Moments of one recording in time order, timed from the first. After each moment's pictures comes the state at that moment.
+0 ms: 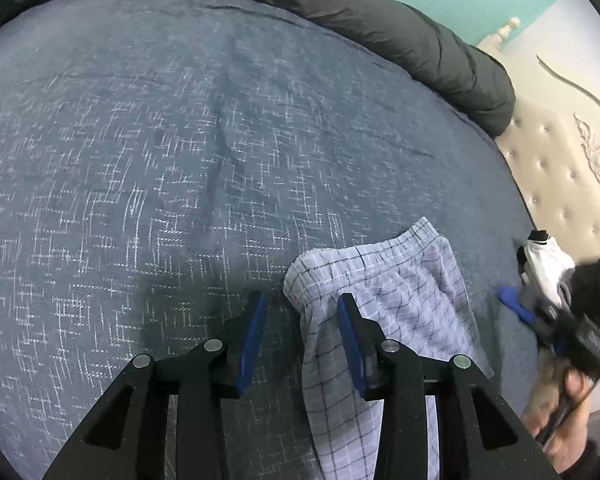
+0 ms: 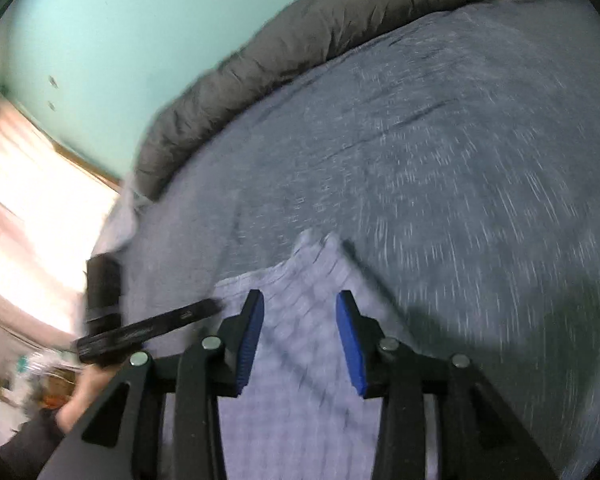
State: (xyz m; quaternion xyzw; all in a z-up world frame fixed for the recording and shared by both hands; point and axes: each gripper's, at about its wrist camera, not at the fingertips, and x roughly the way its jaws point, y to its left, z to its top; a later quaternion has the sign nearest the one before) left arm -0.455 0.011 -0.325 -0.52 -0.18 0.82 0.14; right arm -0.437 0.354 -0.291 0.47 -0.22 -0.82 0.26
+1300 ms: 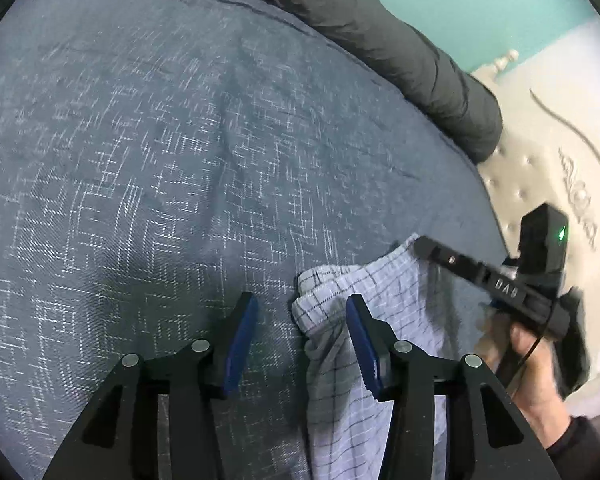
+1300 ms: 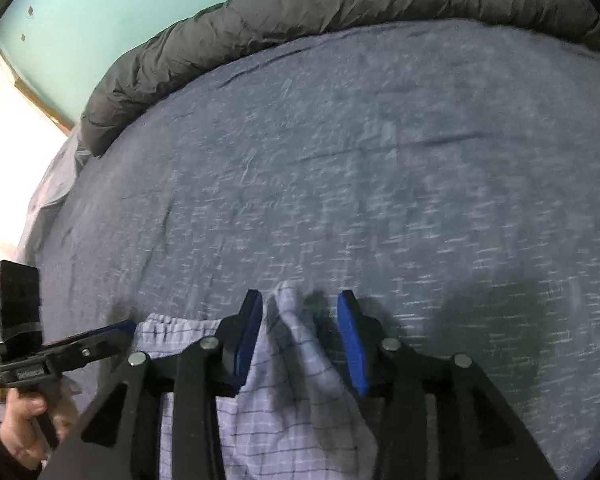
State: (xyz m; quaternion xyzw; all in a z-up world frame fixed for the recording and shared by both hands) left arm -0.459 -0.009 -0.339 -0.50 -0.27 0.81 0.16; right arm -0.513 0.294 -0.319 0.51 -0.09 -0.83 0.22
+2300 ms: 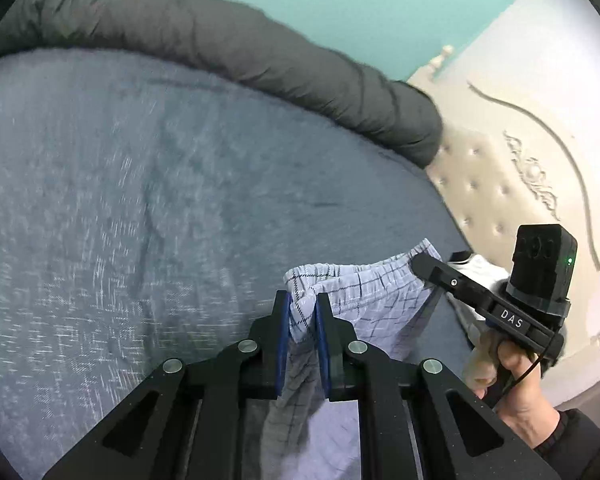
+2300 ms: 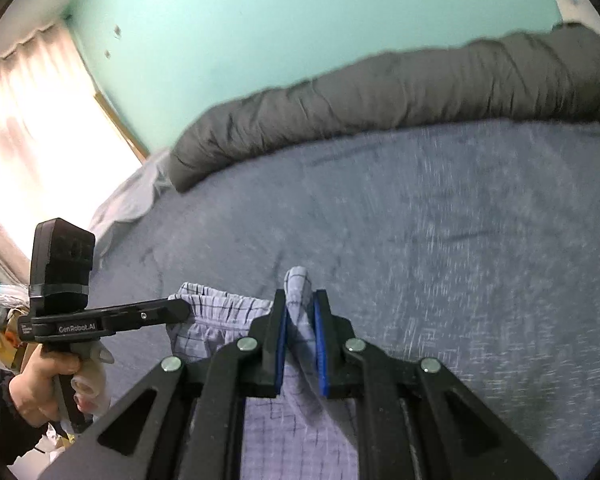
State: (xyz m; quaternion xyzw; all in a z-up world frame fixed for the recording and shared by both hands) left arm -0.418 0.032 -0.207 -0.42 -0.21 0.86 0.22; right arm -0.428 0.316 -0.190 0.36 -0.11 -0.87 0.32
